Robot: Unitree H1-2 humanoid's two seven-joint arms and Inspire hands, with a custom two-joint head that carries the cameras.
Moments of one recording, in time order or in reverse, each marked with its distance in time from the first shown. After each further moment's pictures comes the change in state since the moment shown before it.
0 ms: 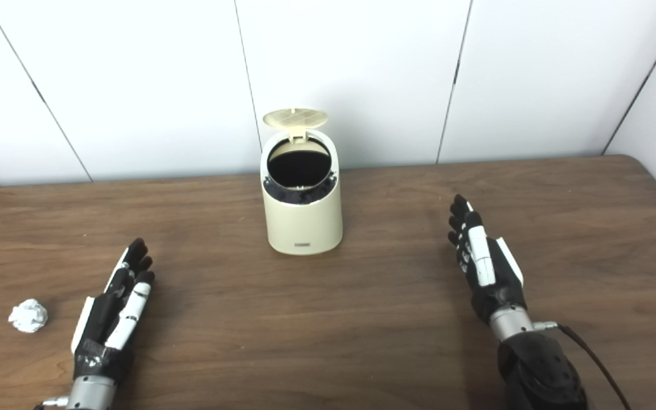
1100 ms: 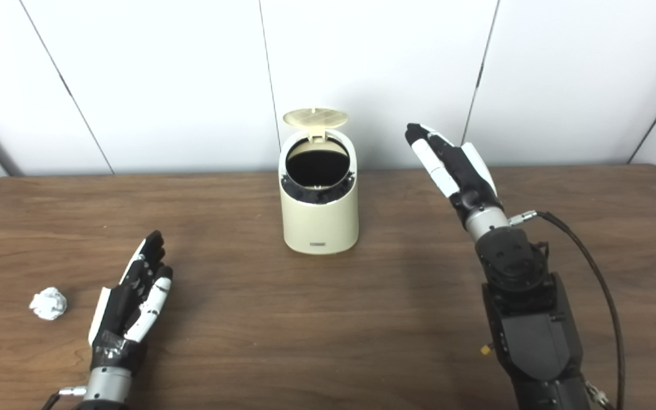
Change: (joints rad) left arm -0.021 -0.027 -0.021 0.033 0.118 -0.074 0.038; right arm -0.329 -0.058 0.121 -0.027 -0.320 0.253 0.009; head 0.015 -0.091
